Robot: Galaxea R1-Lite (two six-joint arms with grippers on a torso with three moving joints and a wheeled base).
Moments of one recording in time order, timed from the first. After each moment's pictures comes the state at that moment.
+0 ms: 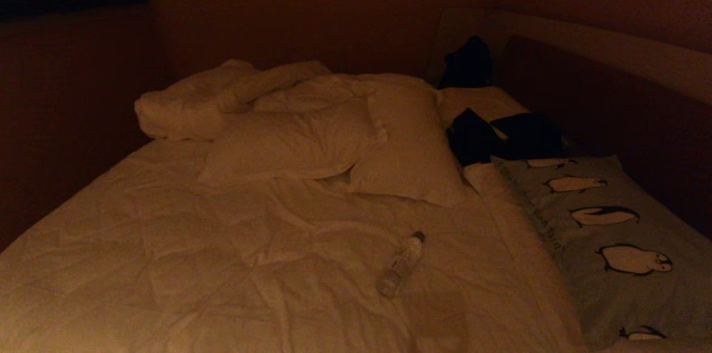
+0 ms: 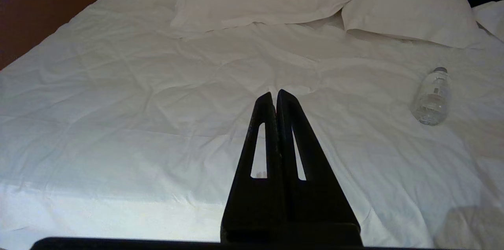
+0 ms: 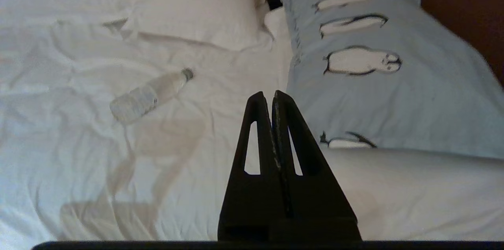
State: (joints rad) left arm 0.00 0.00 0.00 0.00 0.00 0.00; right arm 0.02 0.00 0.00 -0.01 0.00 -0.04
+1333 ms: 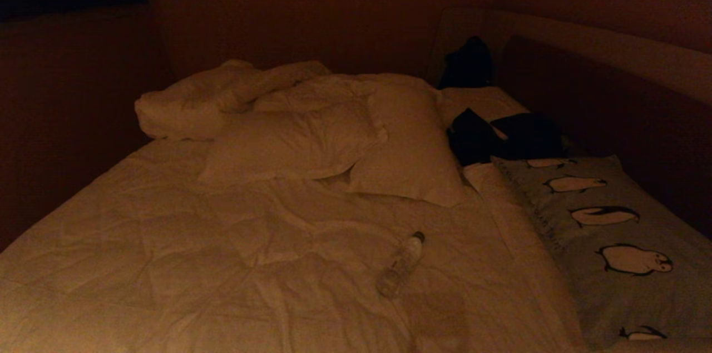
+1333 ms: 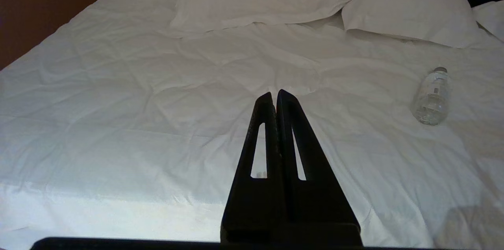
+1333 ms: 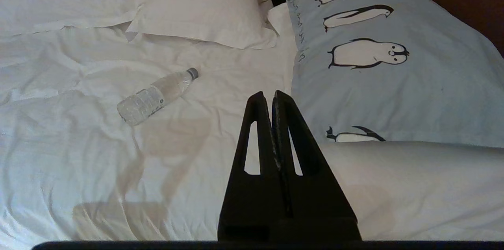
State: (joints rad) left arm 0.00 0.00 0.00 0.00 0.00 0.00; right arm 0.02 0.00 0.00 0.00 -0.01 0.01
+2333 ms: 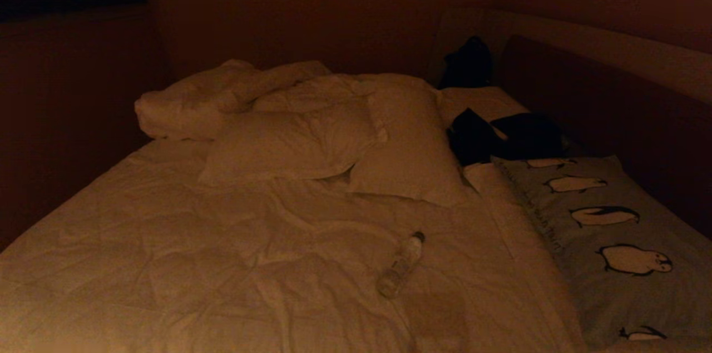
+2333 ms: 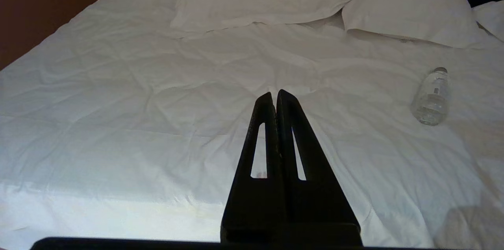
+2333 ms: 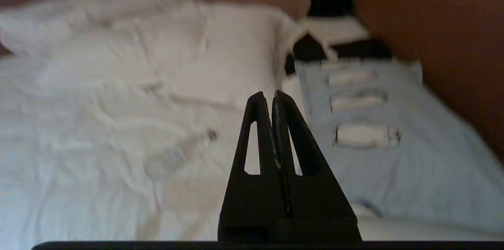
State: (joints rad) left arm 0.00 0.00 0.00 0.00 0.00 0.00; right arm 0.02 0.01 -0.23 0.00 0.06 -0.01
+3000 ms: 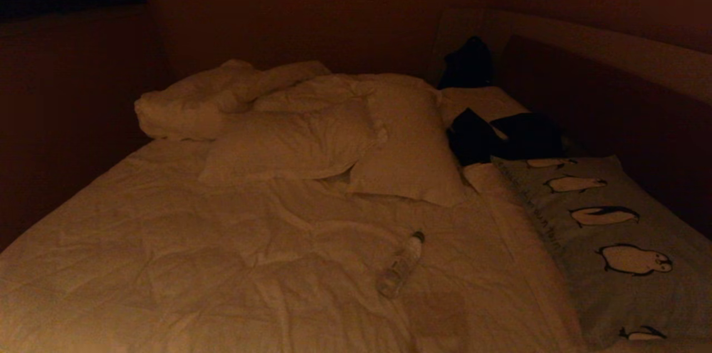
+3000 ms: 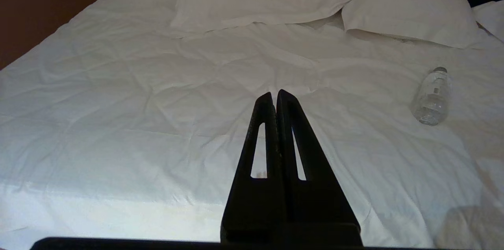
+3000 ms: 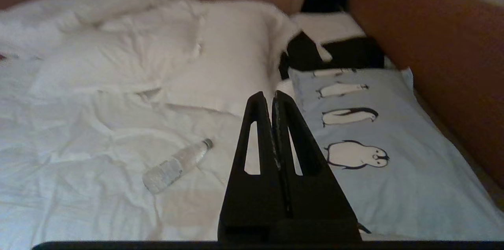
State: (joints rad) left arm 0.00 0.00 0.00 0.00 0.00 0.00; right arm 0.02 0.32 -0.46 -0.01 0.03 0.00
